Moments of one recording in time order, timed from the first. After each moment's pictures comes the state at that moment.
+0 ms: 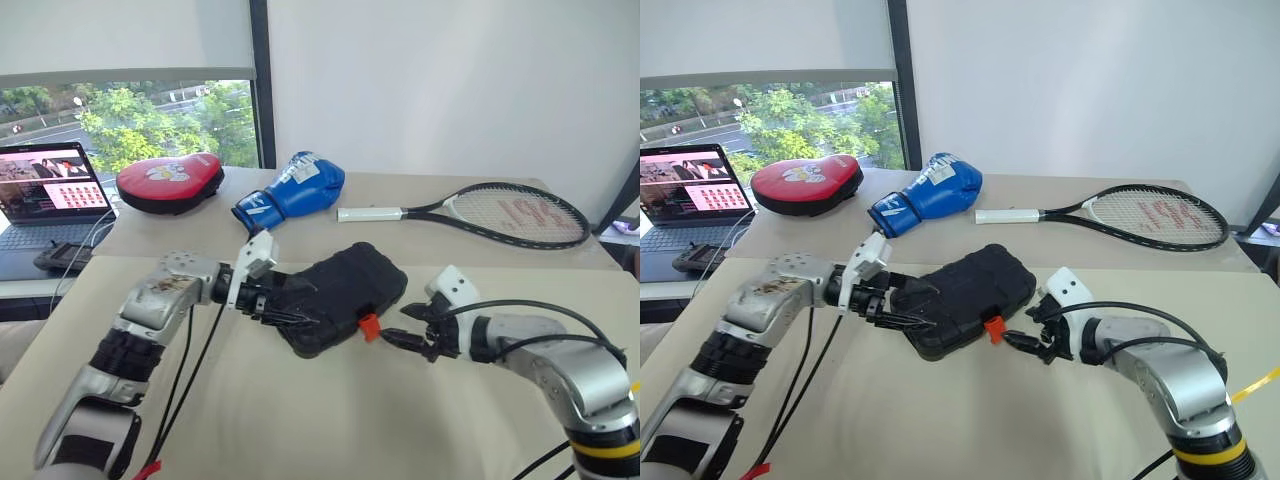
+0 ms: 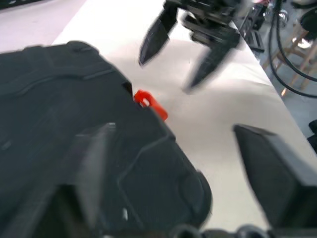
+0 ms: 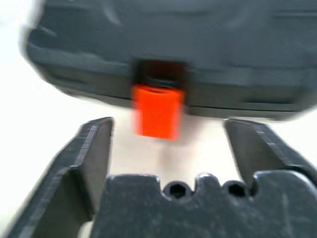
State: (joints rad) left arm -0.80 0.61 -0.26 0.14 -0.40 0.48 -1.34; right arm -0.30 -0.61 -0.05 -0.62 0.53 1.17 0.56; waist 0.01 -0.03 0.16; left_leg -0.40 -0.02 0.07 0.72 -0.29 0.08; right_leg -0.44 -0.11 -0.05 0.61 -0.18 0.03
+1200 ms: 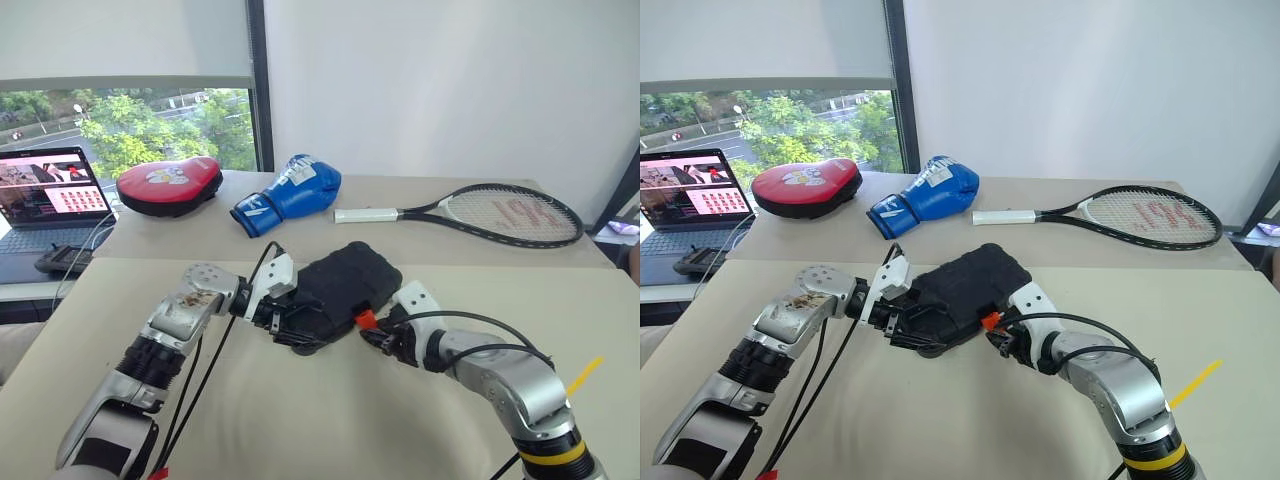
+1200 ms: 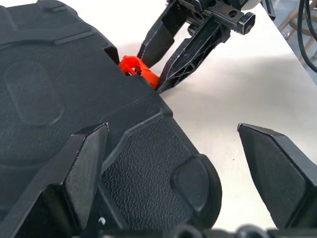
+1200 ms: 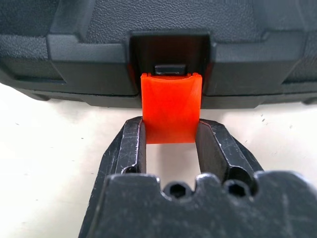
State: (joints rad) left arm -0.73 0.58 -0.29 0.15 -0.28 0.42 -1.34; right arm -0.36 -0.50 0.15 -0.47 0.38 1.06 0.43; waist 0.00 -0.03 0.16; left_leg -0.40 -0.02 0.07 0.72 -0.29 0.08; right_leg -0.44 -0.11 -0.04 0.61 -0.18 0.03
